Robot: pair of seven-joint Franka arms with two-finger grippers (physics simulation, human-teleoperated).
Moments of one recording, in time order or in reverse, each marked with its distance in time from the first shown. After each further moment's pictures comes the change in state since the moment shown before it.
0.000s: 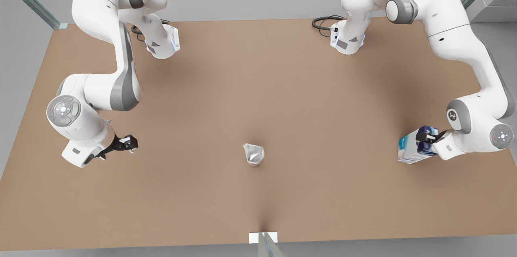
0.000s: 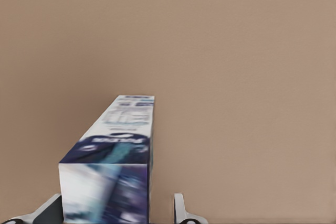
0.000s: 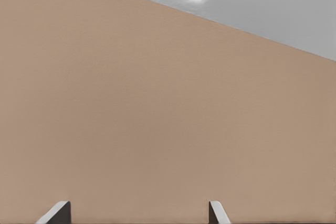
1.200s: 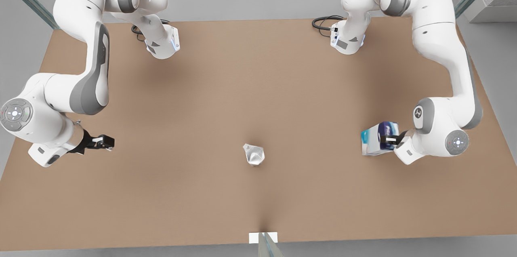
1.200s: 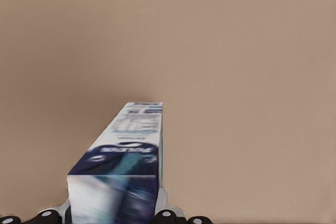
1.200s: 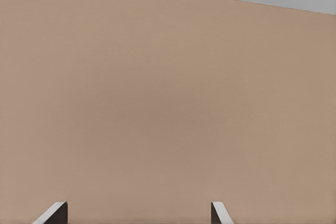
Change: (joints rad) left arm -0.002 -0.031 -0.323 0.009 0.049 -0.140 -0.523; right arm -0.070 -0.001 -0.009 0.074 0.034 -0.069 0.004
